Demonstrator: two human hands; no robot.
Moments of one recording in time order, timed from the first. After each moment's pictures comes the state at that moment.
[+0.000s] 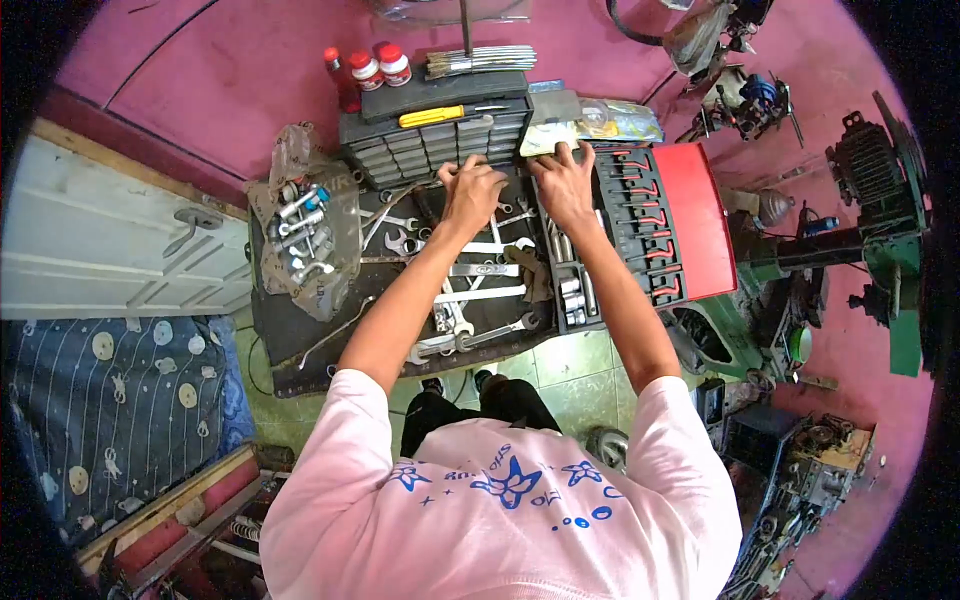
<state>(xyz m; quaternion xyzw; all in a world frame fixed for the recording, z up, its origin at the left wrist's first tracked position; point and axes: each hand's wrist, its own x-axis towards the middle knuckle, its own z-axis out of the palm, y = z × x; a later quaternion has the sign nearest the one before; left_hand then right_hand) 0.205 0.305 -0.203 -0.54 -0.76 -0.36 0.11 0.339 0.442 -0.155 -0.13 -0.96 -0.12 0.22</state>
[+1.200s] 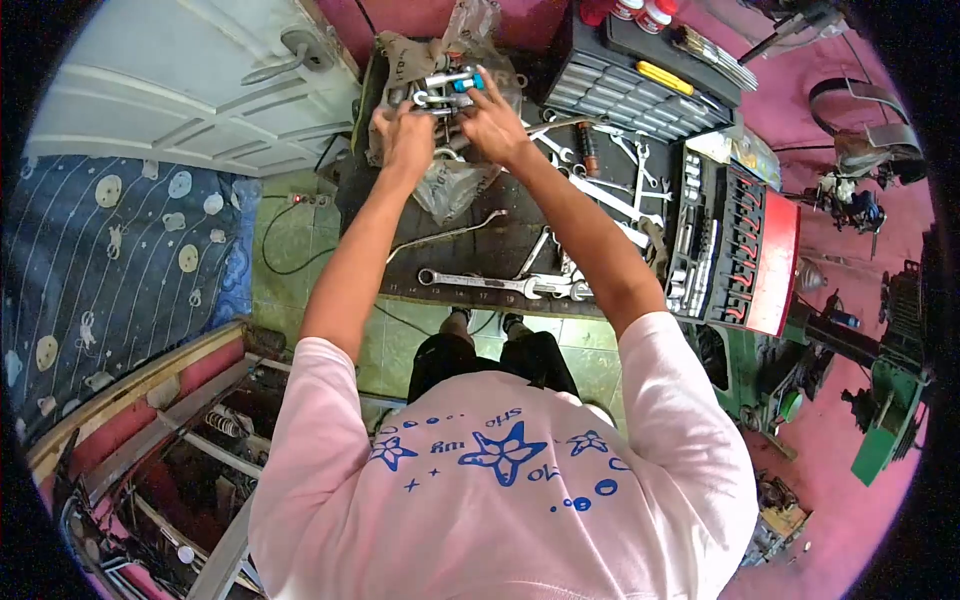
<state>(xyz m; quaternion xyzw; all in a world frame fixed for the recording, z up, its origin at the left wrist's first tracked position) 0.038 -0.006 -0.242 -0.36 -0.92 -0.10 0.10 0.094 0.175 -0.231 0.22 -0.95 -0.09 0.19</state>
